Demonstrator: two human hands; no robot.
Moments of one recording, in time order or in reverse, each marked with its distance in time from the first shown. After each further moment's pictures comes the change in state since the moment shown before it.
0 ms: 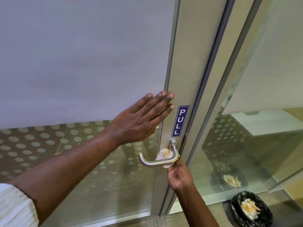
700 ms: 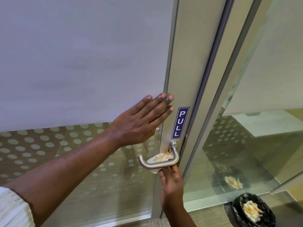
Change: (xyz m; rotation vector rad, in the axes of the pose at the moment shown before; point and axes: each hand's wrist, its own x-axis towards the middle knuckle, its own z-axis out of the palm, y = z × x) left_hand 0.000 0.000 -0.001 0.001 0.010 -0.002; right_hand -0.042 0.049 -0.008 -0.468 -0.062 -0.414
